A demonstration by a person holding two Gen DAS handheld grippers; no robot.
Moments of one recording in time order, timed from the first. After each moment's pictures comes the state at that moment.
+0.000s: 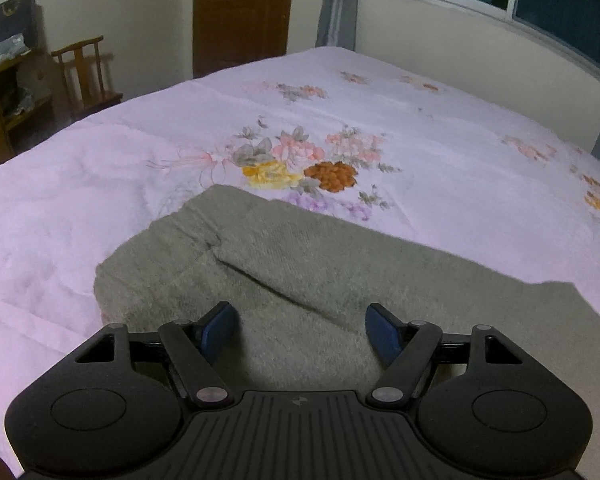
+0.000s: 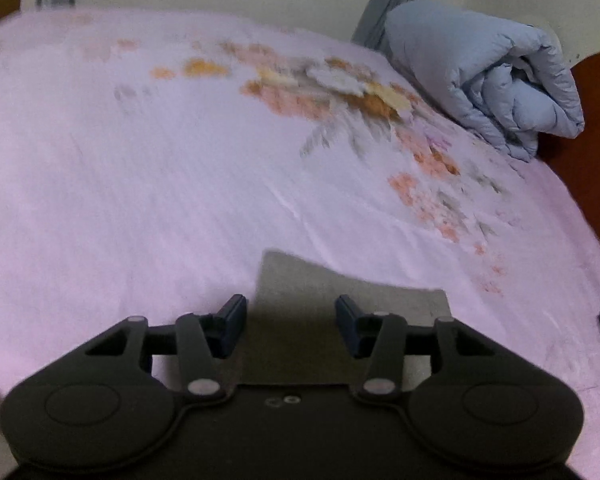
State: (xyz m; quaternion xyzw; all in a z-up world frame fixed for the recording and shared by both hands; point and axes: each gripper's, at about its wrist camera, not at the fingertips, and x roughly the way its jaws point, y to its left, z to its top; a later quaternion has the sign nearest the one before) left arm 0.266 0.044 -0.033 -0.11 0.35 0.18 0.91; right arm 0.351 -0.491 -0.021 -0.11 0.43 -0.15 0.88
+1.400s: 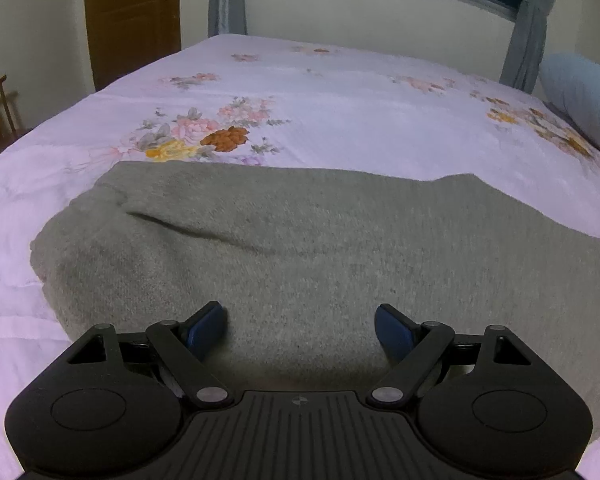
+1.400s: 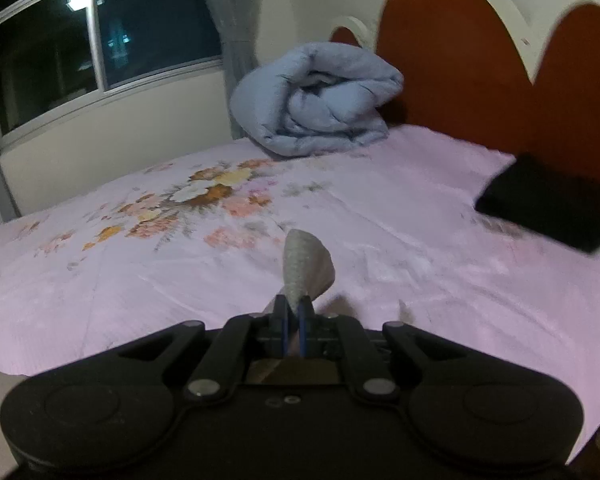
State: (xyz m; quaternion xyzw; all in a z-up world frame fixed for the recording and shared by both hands) left arm 0.223 0.000 -0.040 -0.03 0.37 0.04 0.93; right arm 0.069 -0.650 0.073 0.13 0.23 -0.23 0.94
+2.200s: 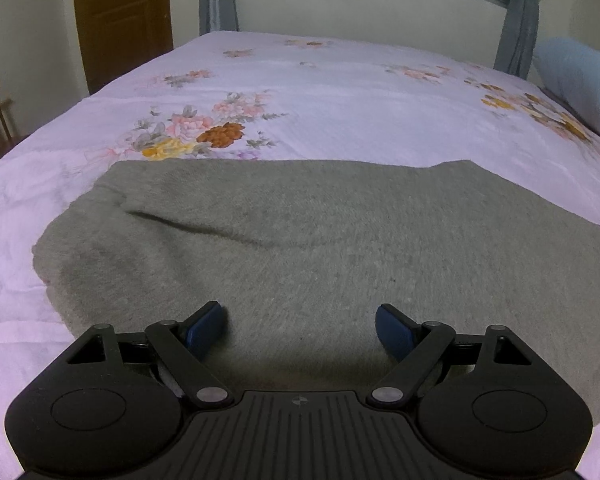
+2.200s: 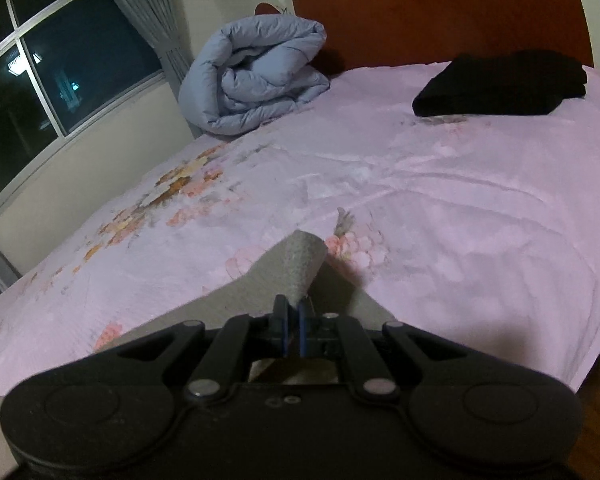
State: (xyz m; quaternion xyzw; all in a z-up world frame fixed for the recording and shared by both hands) left arm 0.220 0.000 -0.040 -0.01 0.38 0.03 0.92; right arm 0.004 -0.683 0.004 0.27 0.21 -0.24 0.91
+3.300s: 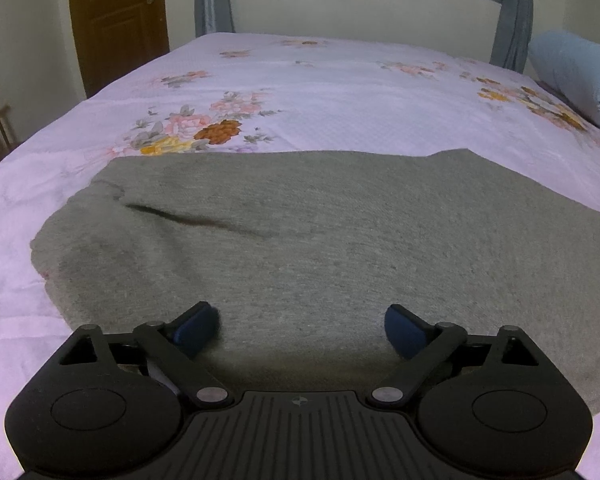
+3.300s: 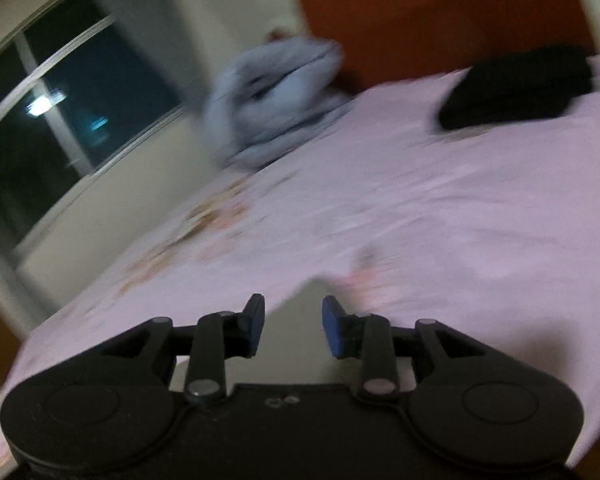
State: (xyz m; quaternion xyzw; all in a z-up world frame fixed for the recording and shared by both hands) left arm 0.217 -0.004 -0.045 -0.01 0.38 0.03 0.92; right arm 0.025 -0.693 0.013 0.32 0.17 -0.15 0.92
